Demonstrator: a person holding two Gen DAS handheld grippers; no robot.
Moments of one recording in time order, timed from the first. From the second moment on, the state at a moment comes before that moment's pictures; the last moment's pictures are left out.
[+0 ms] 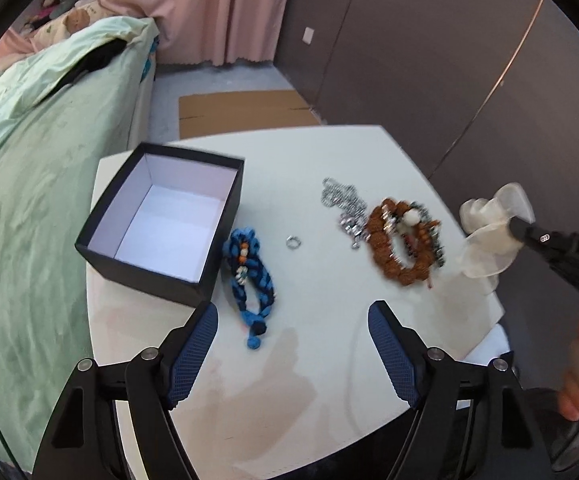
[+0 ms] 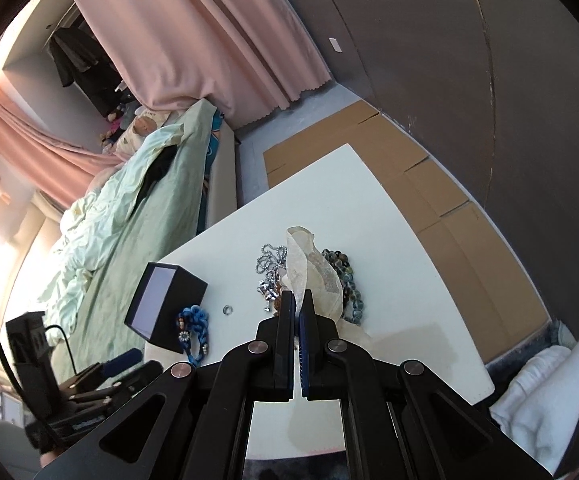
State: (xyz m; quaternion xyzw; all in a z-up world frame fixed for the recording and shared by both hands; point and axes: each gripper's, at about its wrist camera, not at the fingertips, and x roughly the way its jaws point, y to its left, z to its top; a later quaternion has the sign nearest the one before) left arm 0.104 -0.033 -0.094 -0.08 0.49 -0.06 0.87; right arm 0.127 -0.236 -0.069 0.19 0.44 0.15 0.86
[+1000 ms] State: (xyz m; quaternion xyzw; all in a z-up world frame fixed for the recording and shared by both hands) left arm 0.103 -0.050 -0.113 -0.01 0.46 -0.03 0.89; right arm 0.119 -0.228 -0.061 0.20 0.42 0.18 0.87
